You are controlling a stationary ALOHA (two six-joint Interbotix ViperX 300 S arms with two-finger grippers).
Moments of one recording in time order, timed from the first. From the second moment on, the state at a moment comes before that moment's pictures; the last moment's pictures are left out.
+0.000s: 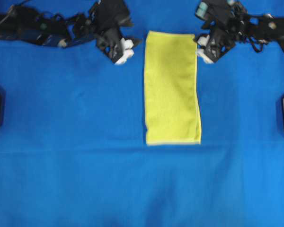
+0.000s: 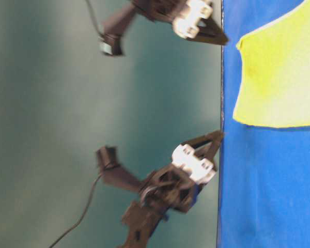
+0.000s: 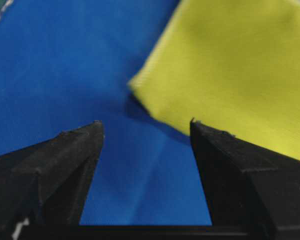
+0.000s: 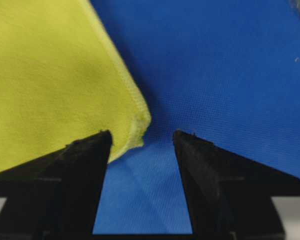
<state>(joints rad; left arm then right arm) 0.43 0.23 0.58 -0.02 -0.32 0.03 -0.55 -0.05 0.79 -0.53 0.14 0.50</state>
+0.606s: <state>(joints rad) 0.45 0.46 0.41 -0.02 -0.34 0.05 -0.61 0.11 0.78 -0.53 0.00 0.51</state>
